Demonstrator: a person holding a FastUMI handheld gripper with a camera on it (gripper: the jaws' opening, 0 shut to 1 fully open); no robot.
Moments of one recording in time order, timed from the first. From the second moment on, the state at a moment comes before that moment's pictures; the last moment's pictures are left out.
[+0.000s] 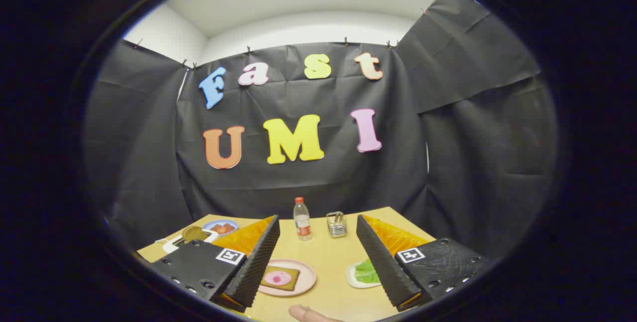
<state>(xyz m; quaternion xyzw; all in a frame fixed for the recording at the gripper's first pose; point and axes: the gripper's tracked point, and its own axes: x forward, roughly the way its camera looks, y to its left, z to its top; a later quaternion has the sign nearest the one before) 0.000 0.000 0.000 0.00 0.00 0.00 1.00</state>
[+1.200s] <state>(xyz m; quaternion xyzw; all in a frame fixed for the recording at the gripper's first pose) 0.008 0.001 -0.023 -0.07 0.01 -0.01 1.00</state>
